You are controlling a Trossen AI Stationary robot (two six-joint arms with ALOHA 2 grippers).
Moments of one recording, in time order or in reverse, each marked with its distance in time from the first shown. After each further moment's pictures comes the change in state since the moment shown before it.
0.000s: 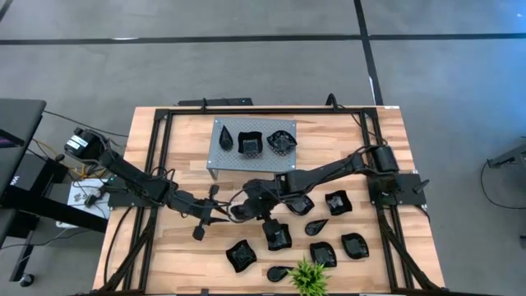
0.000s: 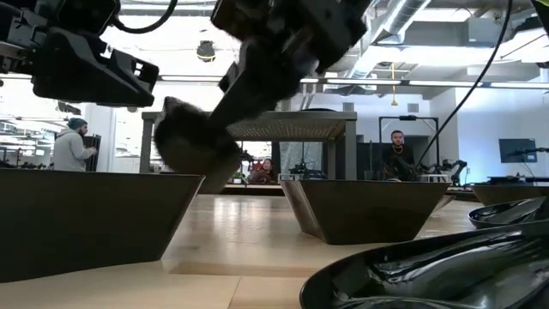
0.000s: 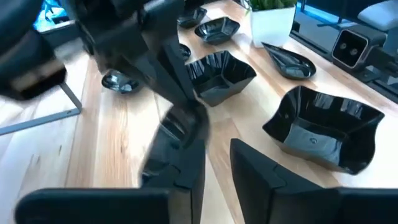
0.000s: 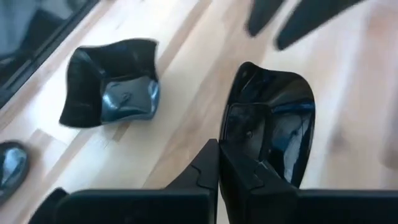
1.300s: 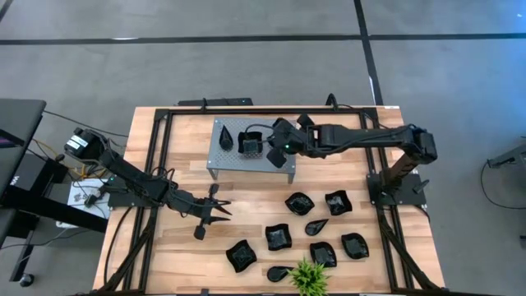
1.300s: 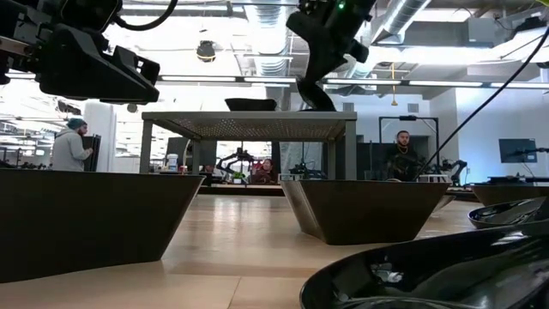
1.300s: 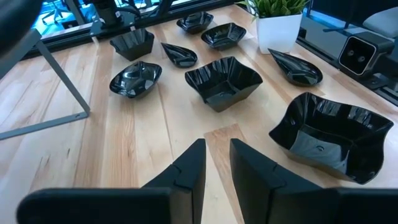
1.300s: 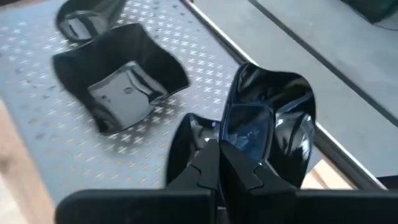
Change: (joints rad) left arm 0.000 0.000 0.000 0.020 -0.023 0.000; right arm -0.238 -0.384 0.000 -0.468 0.793 0.575
